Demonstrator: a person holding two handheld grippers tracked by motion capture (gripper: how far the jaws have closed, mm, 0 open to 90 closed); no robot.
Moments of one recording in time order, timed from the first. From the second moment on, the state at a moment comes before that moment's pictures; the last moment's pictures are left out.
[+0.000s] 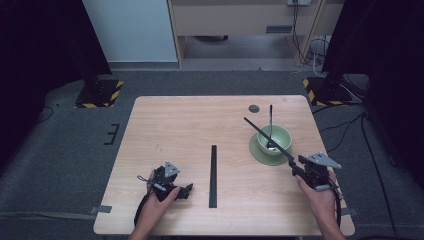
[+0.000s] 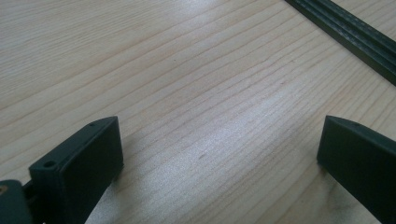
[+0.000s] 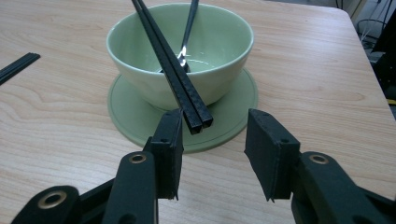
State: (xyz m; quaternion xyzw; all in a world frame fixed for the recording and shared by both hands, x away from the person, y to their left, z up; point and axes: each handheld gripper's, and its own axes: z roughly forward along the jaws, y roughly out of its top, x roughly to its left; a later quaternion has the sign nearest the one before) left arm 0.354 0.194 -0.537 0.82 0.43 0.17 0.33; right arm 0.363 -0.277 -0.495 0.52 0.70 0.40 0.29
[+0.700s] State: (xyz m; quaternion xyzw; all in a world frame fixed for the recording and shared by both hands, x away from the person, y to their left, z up) left arm 0.354 0.193 -0.537 0.82 0.43 0.17 0.33; right arm 0.370 -0.286 -0.496 0.54 0.68 0.39 0.30
